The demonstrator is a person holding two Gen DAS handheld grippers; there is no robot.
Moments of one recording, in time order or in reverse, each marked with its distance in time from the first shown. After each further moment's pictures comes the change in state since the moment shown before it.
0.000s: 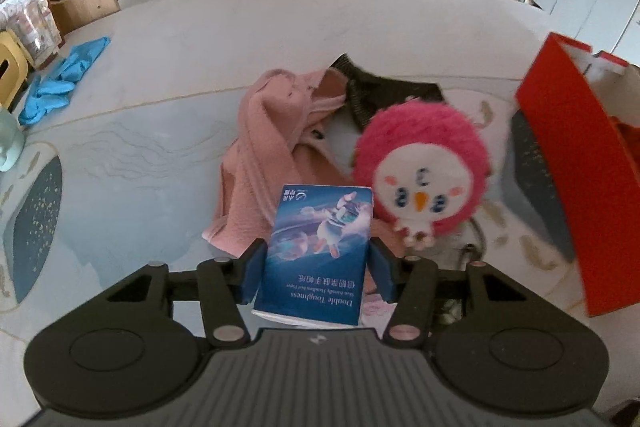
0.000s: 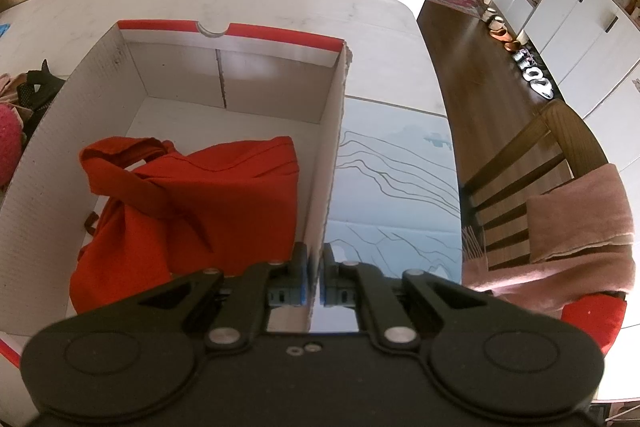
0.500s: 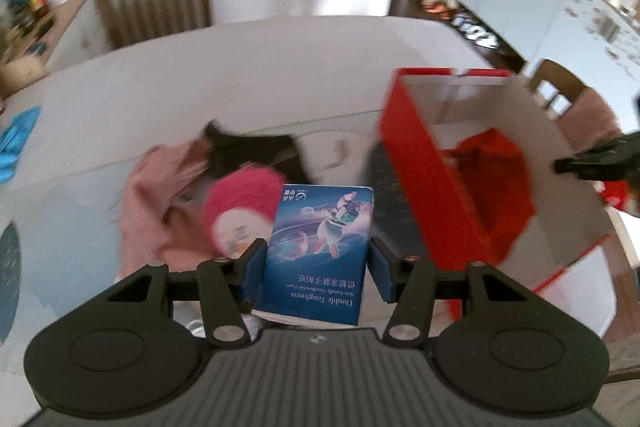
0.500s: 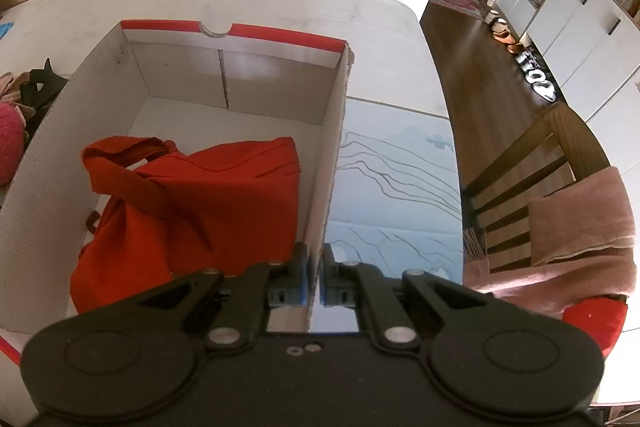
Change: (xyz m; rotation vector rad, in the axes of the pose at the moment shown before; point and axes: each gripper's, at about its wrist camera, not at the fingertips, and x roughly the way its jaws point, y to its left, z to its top) left arm -0.074 -0.095 0.033 0.130 -0.046 -0.180; right arm 0.002 0.001 0.001 -0.006 -0.002 0.004
